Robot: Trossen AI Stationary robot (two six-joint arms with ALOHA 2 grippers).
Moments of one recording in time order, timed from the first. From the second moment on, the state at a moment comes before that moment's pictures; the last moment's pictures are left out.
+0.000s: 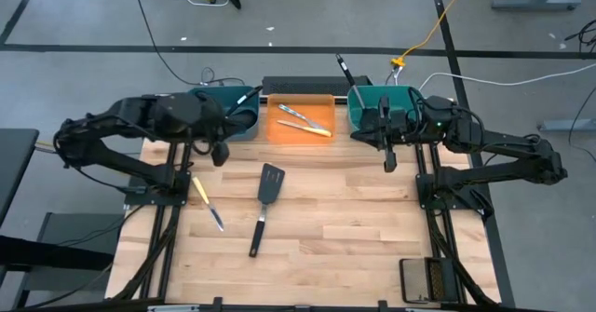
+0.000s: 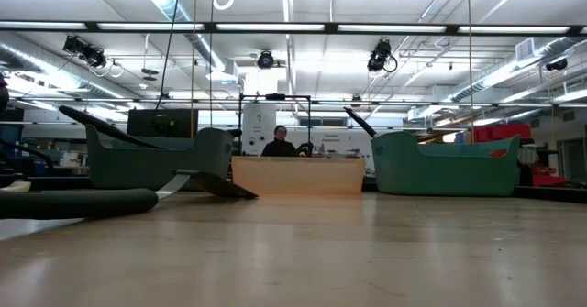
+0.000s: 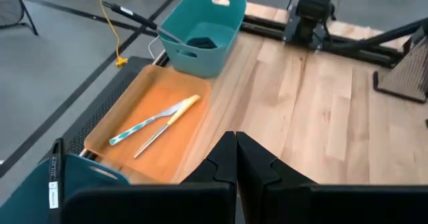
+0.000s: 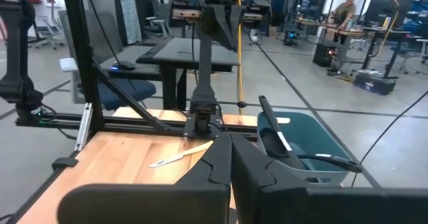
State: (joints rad) left arm 0.02 1.11 1.50 -0.98 -0.32 -0.22; right arm -0.19 0.90 0.94 -0.12 -0.23 -0.09
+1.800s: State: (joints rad) left arm -0.12 0.93 1.09 -0.99 -0.02 -0.18; right arm -0.19 0.90 0.94 -0.15 -0.23 -0.04
